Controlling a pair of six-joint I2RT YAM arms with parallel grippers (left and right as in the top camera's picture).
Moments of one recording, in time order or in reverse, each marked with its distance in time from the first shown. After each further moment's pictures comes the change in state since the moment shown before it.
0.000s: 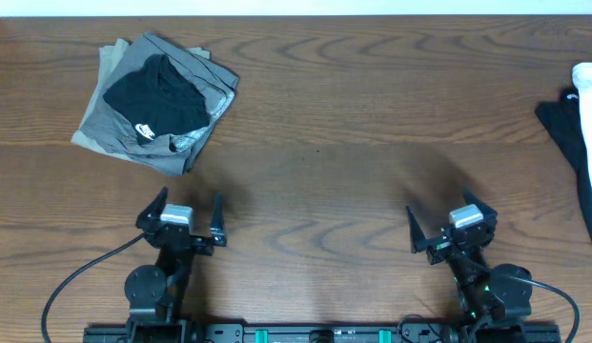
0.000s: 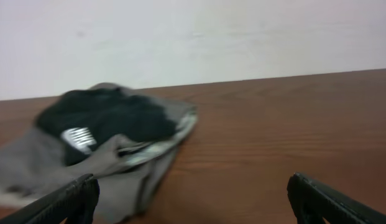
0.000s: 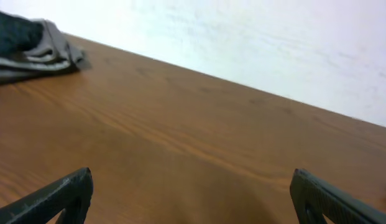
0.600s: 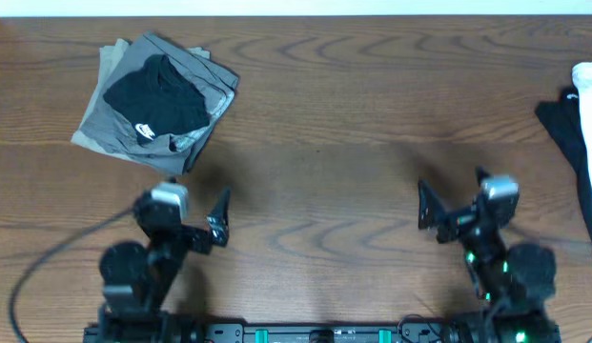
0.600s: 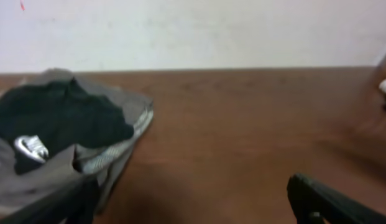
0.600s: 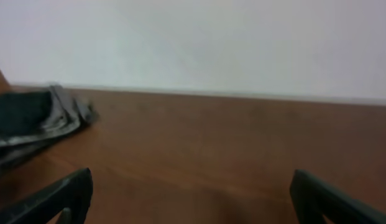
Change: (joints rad) left arm 0.000 0.325 0.403 -0.254 0.136 -0.091; right arm 0.000 0.344 0.278 0.042 0.058 0.253
